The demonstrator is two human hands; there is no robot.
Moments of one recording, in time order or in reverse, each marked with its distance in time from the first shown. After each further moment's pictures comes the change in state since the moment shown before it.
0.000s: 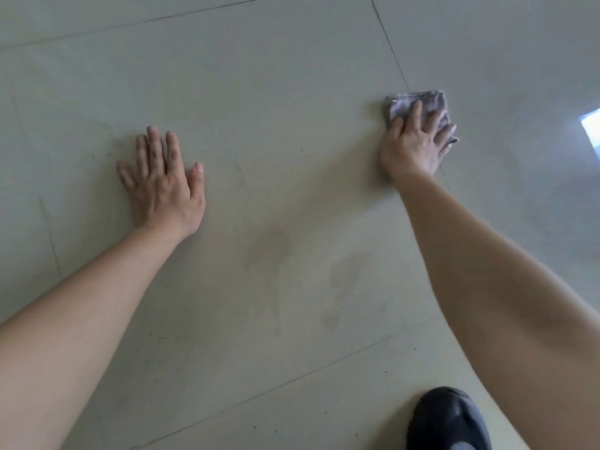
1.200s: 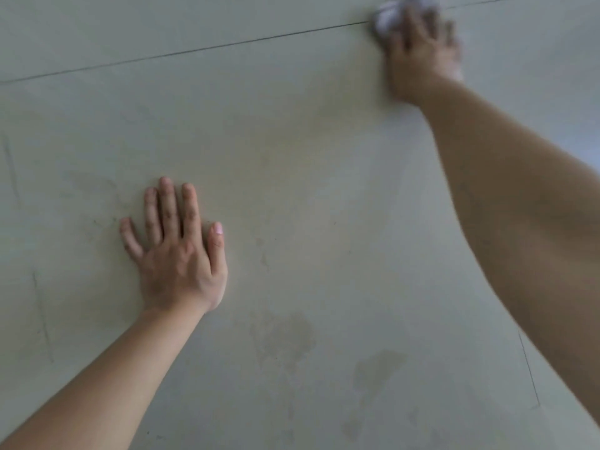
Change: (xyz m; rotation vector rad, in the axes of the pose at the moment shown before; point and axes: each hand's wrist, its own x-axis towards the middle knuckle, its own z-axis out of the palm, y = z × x) left_hand 0.012 0.010 0.004 0.108 0.035 -0.077; right_hand 0.158 -0.165 -0.004 -0.184 -0.013 -0.489
